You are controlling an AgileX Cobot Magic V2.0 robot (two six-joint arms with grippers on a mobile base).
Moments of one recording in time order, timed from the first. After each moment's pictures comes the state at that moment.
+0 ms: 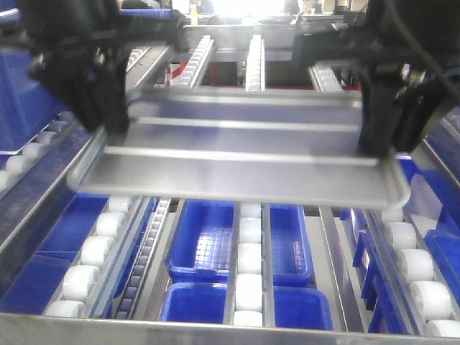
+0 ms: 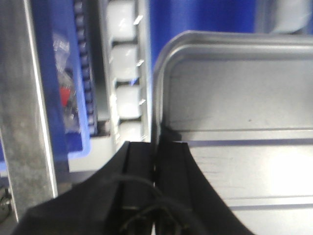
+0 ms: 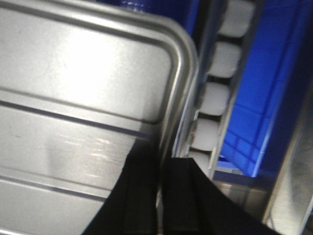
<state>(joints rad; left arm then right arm) -0.70 1.59 -1.33 0.15 0.99 -0.53 0.61 1.45 -1.12 -0.19 0.99 0.64</state>
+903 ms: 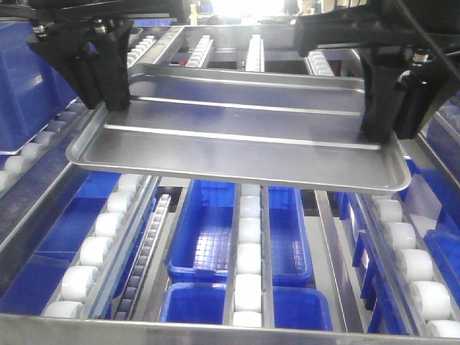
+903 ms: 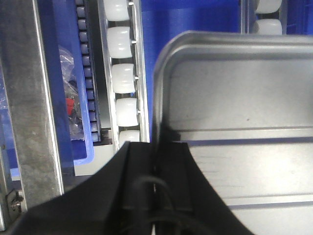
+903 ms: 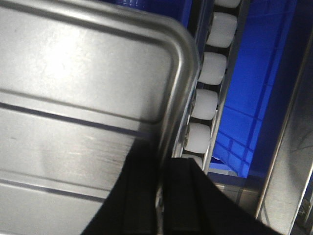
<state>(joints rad) -0.71 1.59 -1.38 0.18 1.04 -0.53 0.61 1.44 -1.14 -0.20 1.01 0.64</state>
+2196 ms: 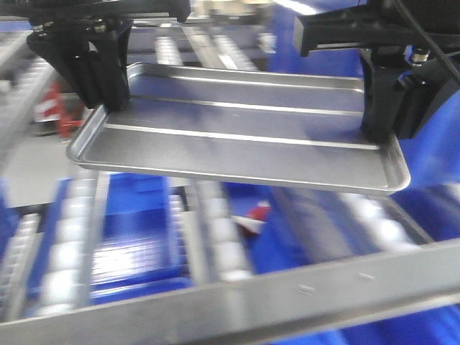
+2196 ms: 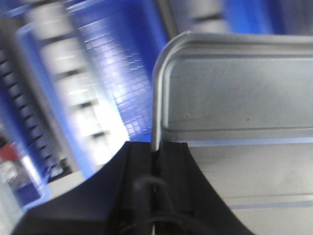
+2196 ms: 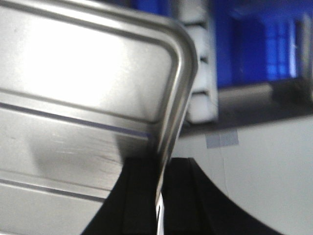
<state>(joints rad) -0.71 1.59 -1.38 0.18 1.05 -0.53 0.61 1.44 -1.14 -0.20 1.01 0.64</state>
